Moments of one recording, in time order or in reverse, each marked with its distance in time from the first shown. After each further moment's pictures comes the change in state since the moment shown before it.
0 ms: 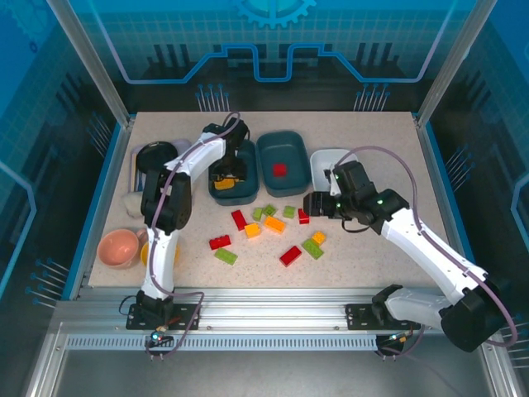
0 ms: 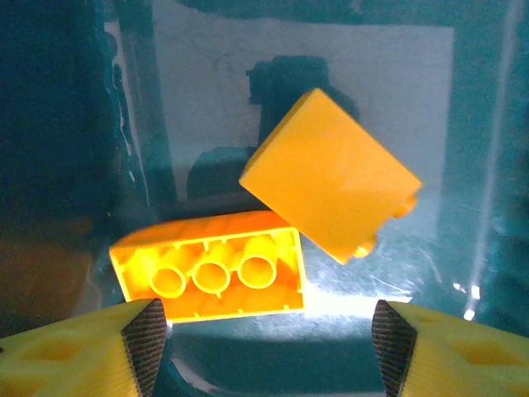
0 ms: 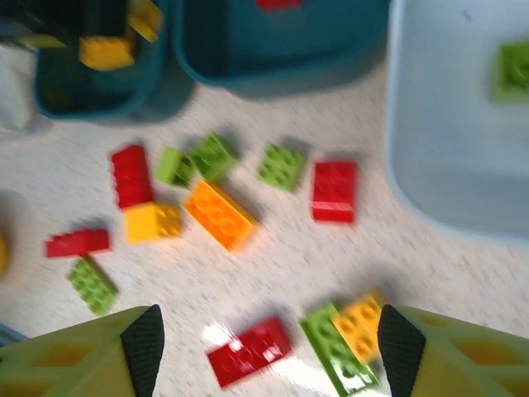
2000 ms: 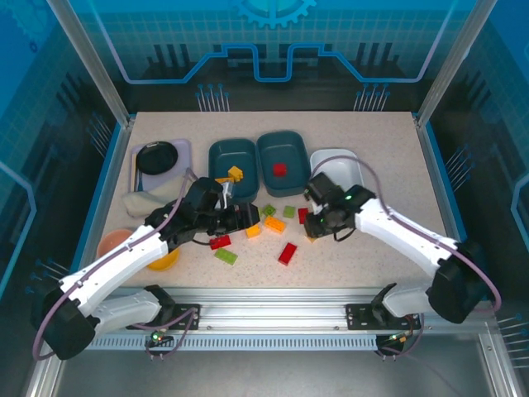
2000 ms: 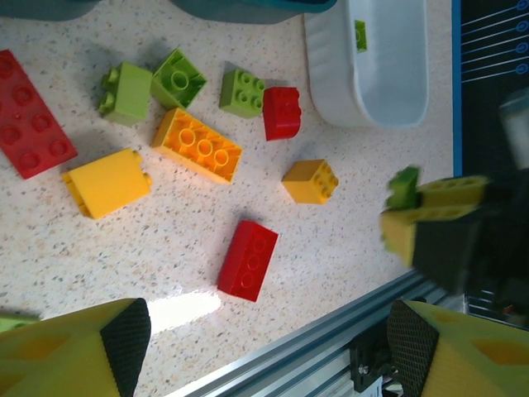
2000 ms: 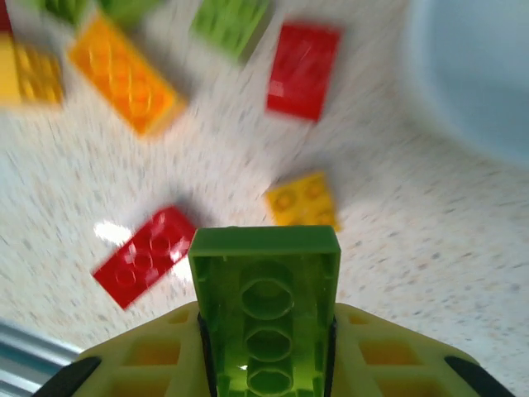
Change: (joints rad) left arm -0.297 -1.105 -1.016 0.556 0.349 -0.456; right arm 0.100 0.182 0.085 -0.185 0.123 -0.135
